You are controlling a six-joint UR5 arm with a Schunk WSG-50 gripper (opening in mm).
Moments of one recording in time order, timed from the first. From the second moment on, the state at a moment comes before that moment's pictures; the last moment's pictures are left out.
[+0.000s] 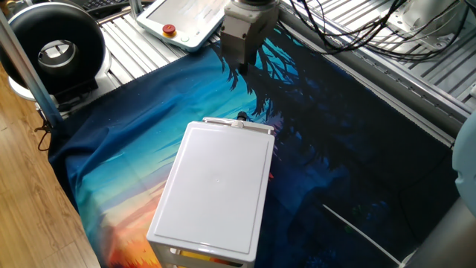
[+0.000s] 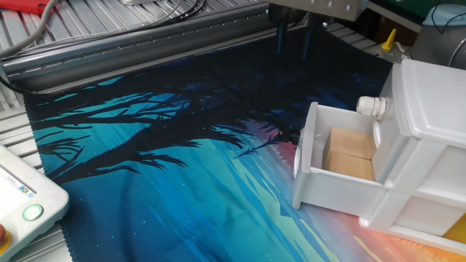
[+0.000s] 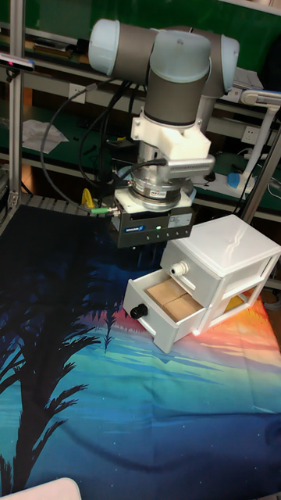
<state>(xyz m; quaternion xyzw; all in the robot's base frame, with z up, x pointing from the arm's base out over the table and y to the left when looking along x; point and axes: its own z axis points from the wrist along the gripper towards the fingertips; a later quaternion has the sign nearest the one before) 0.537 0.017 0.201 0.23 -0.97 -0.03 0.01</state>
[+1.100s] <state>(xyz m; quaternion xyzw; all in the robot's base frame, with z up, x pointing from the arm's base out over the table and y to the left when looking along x) 0.567 0.011 0.188 0.60 -0.80 0.02 -0.02</state>
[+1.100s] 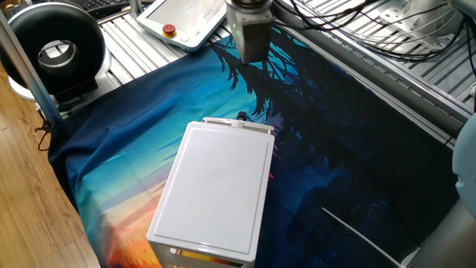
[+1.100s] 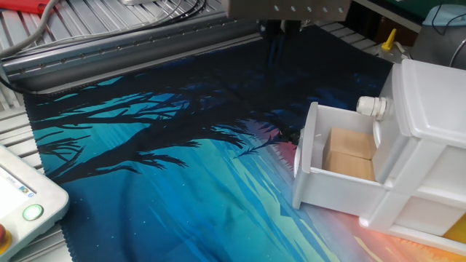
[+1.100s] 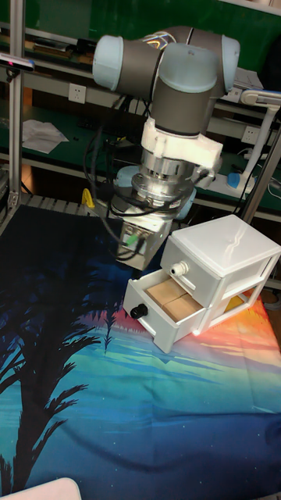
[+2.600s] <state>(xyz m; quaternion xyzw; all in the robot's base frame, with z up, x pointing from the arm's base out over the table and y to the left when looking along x) 0.592 0.021 0.173 0.82 -0.57 0.09 -0.06</state>
